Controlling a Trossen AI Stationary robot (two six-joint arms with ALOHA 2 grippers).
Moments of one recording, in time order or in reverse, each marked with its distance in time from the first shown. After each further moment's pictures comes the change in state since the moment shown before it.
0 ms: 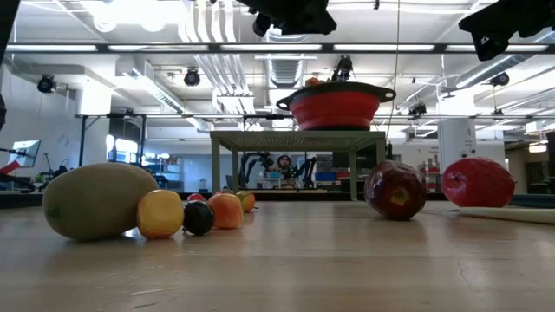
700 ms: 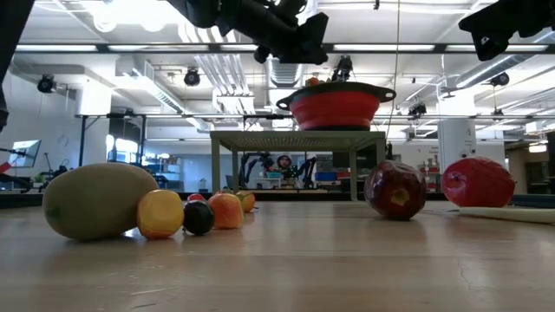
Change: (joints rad) left arm 0.170 0.049 0.014 -0.006 0.122 -0.030; right arm 0.000 0.000 0.000 0.000 0.000 0.000
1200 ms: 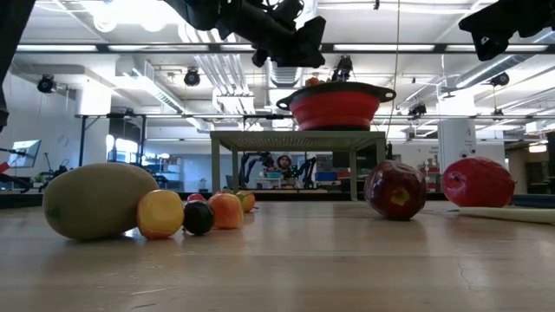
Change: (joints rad) left arm 0.028 0.000 0.000 -0.007 0.006 -0.035; right arm 0.000 0.000 0.000 0.000 0.000 0.000
